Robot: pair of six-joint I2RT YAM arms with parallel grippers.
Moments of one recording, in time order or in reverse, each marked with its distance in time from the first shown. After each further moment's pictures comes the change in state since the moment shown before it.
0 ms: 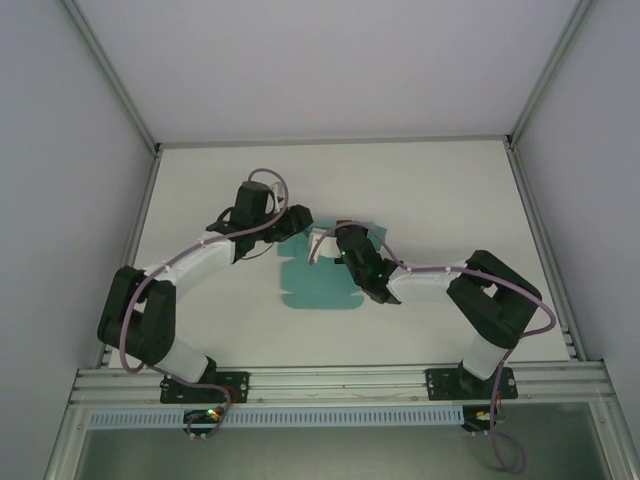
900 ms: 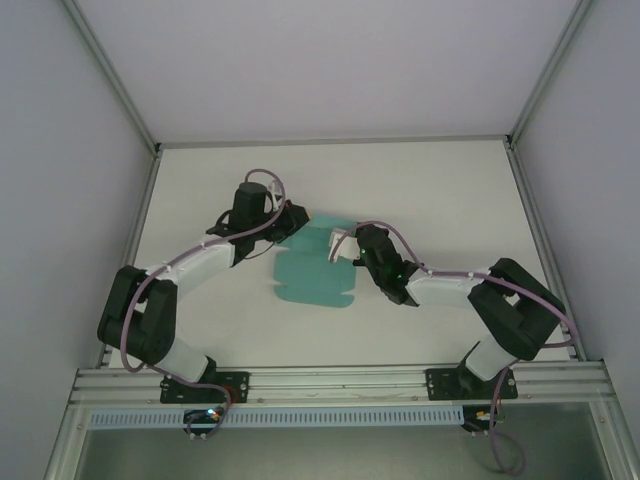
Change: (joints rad) left arm 0.010 -0.011 -0.035 0.120 0.031 -0.104; right arm -0.095 -0.118 -0.113 -0.060 -0.072 0.057
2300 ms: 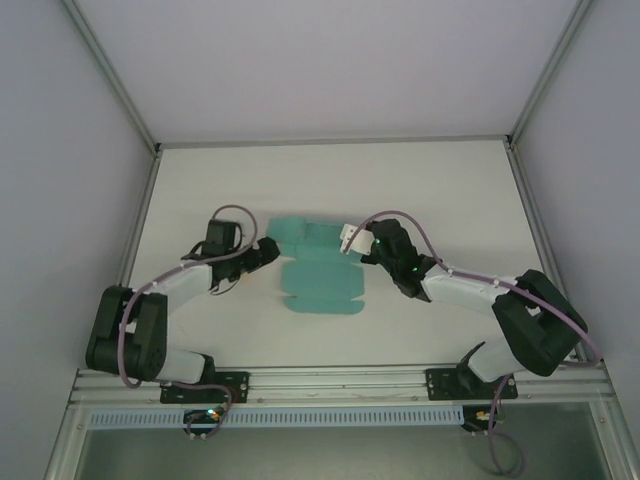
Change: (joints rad) left arm 0.183 -0.102 -0.278 -0.166 -0.189 0.297; right arm -0.092 -0.126 -0.001 -0.174 -0.202 0.167
